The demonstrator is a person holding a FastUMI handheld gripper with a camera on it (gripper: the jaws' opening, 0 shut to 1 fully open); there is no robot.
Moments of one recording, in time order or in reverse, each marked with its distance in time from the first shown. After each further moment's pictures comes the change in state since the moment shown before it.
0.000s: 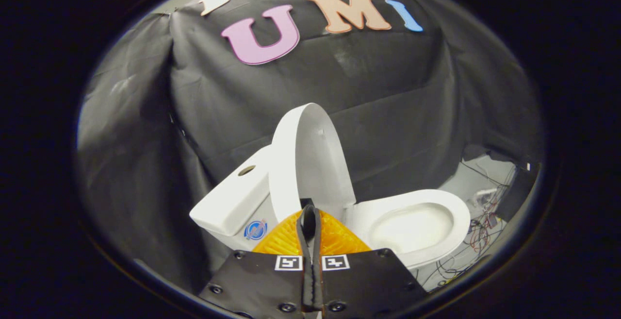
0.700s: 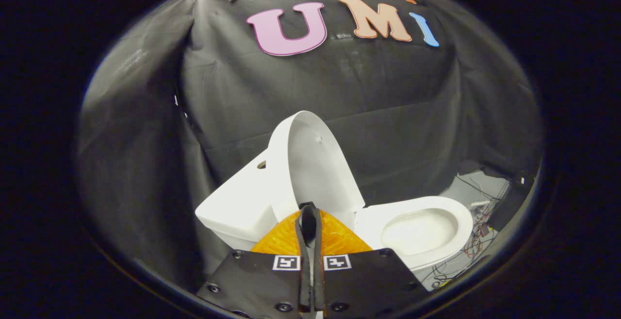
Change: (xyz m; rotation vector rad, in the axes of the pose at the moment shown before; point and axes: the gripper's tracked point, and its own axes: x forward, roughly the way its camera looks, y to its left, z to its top) arm 0.015 0.054 -0.016 -0.075 -0.029 -0.070
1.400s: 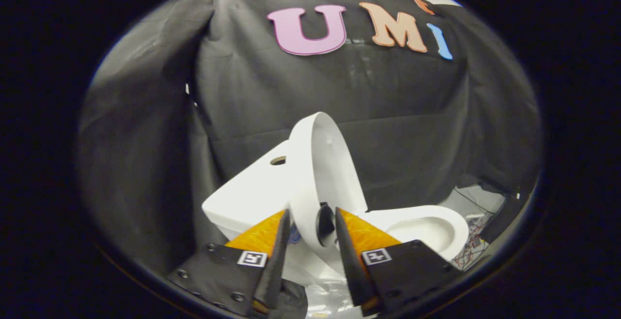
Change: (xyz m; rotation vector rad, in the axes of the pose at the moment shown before) arm -0.007 0.030 0.001 -0.123 -0.035 0.052
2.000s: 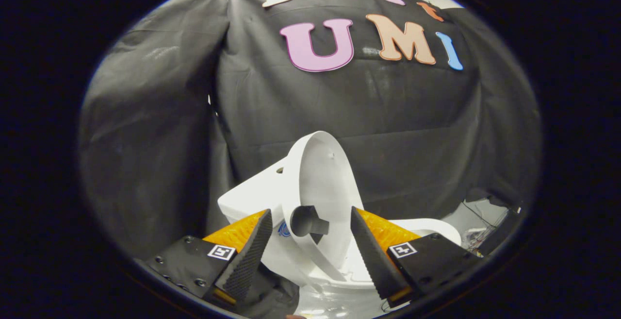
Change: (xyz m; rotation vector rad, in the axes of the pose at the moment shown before) arm -0.049 -0.040 0.020 -0.024 -0.050 0.092
